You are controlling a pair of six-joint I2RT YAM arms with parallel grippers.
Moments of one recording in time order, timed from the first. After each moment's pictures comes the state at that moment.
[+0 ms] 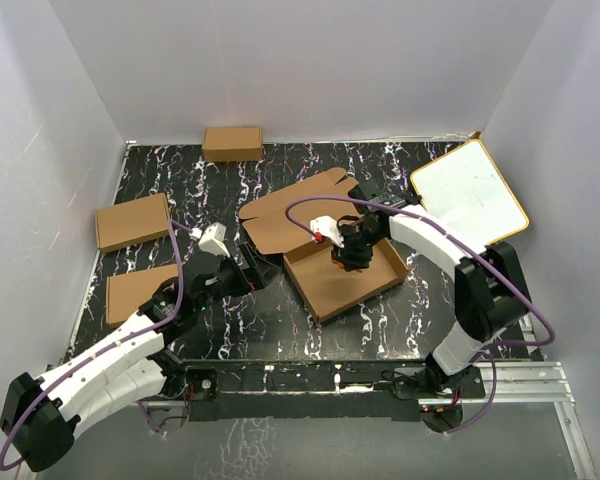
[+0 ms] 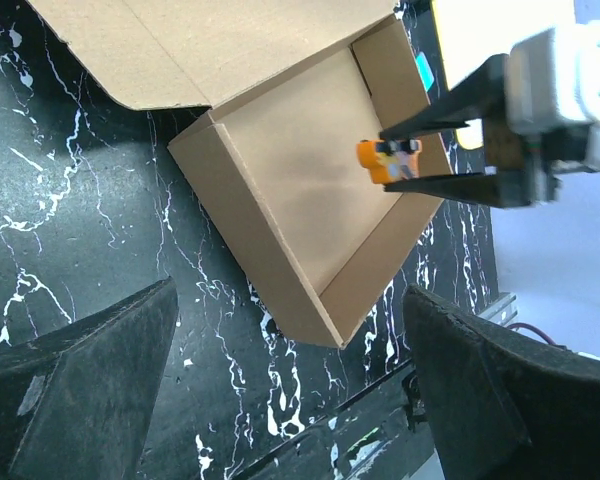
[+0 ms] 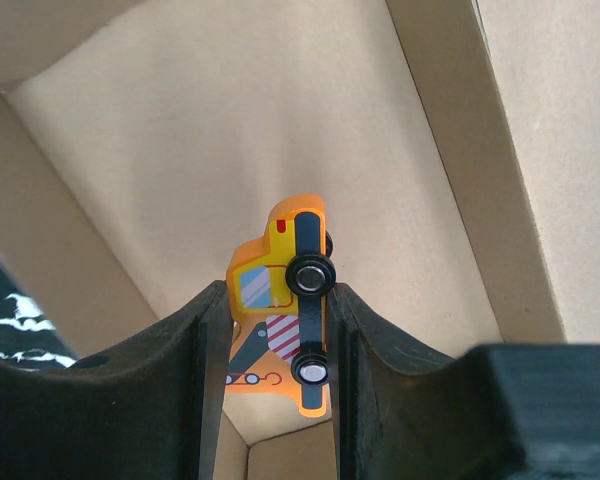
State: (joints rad) left arm -0.72 0.80 0.48 -0.11 -0.05 -0.88; right arm 0.46 1.60 1.19 -0.82 -0.49 -1.07
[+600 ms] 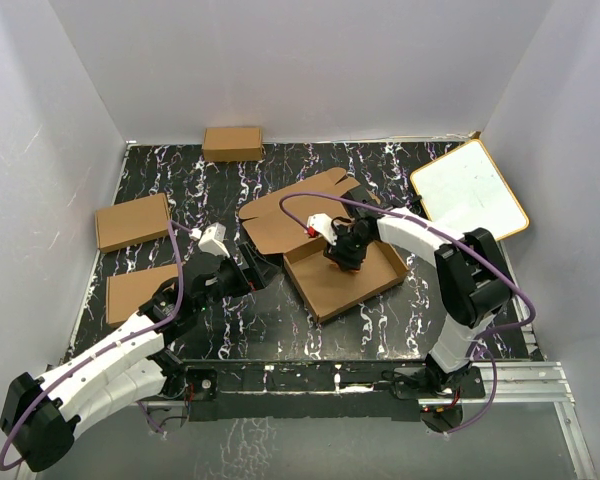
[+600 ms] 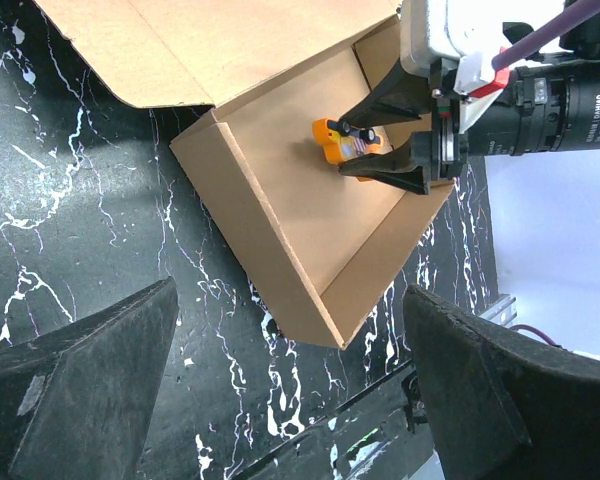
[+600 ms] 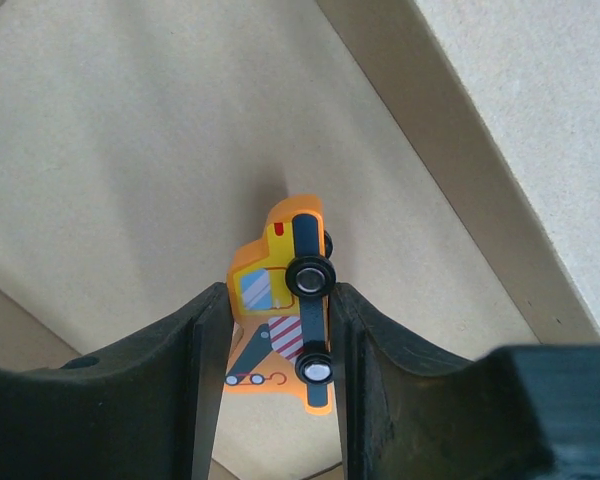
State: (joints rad) left arm -0.72 0.80 0.47 -0.11 -0.06 -0.88; right arm 0.47 1.74 1.16 -0.63 -0.37 -0.83
